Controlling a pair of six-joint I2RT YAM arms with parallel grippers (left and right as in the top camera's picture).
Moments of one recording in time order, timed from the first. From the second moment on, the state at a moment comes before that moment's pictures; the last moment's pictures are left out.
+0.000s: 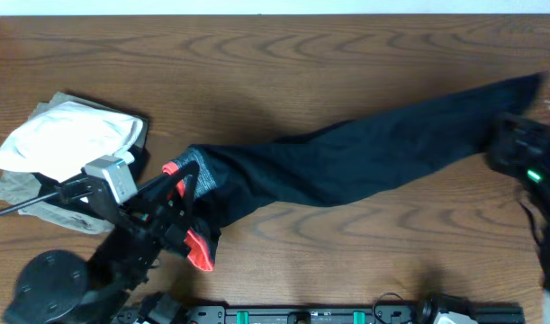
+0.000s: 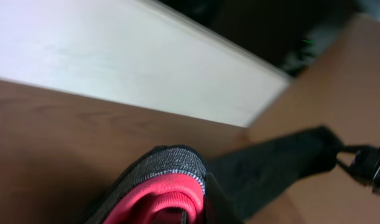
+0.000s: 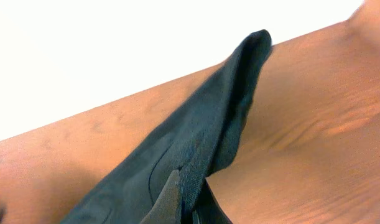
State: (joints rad) left arm -0.53 0.59 1.20 -0.72 0.04 -0.59; right arm -0.24 0.91 1.46 -0.98 -0.14 0.28
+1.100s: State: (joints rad) left arm -0.52 0.75 1.63 -1.07 -0.07 -0.42; right arm -0.28 1.05 1.98 -1.38 0.22 0.30
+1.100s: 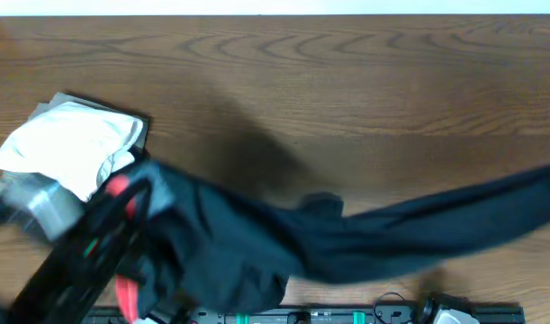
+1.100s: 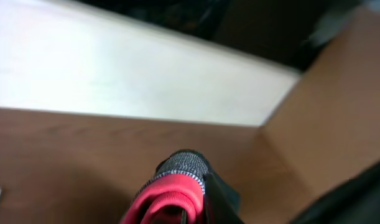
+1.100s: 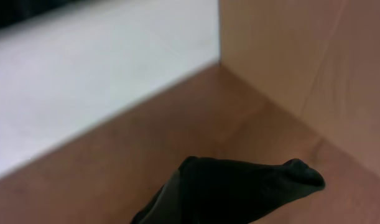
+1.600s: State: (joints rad) left arm -0.42 1.41 1.60 -0.79 -0.24 -0.31; right arm -0.35 1.69 1.90 -1.36 0.22 0.32
